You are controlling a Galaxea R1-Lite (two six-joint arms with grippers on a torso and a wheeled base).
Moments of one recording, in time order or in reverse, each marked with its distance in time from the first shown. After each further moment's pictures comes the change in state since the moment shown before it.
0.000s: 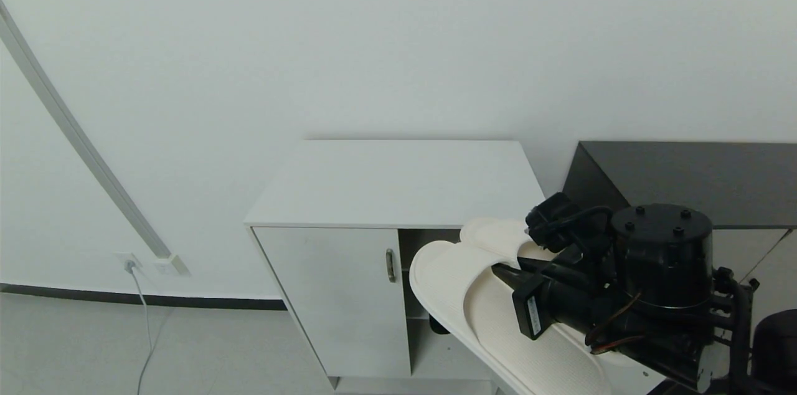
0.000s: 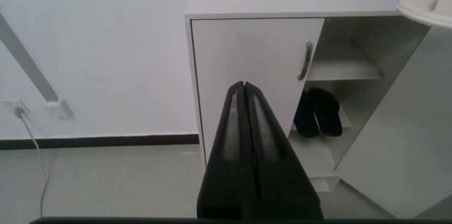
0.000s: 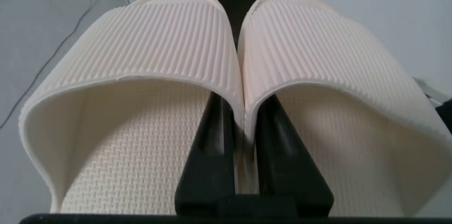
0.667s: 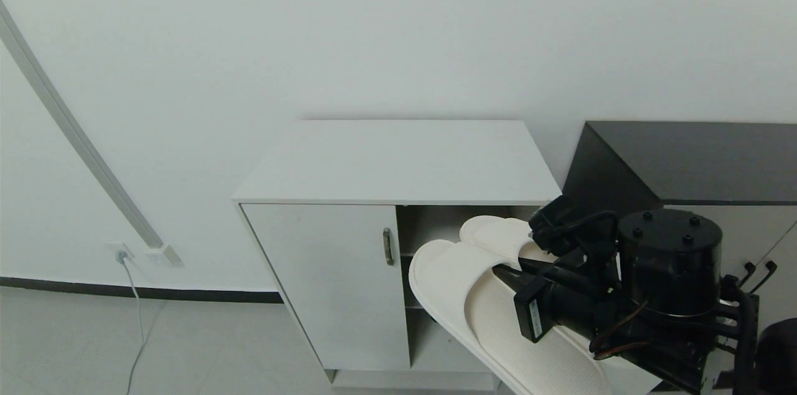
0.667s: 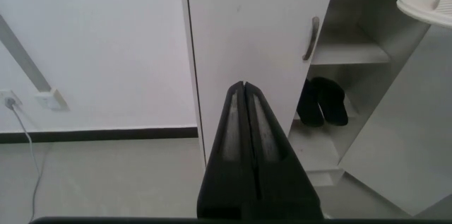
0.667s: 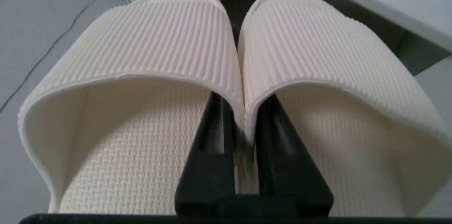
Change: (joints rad) left arm 0.000 0.000 0.001 0.000 0.000 0.000; right arm 0.005 0.000 0.031 -0.058 -0.003 -0.005
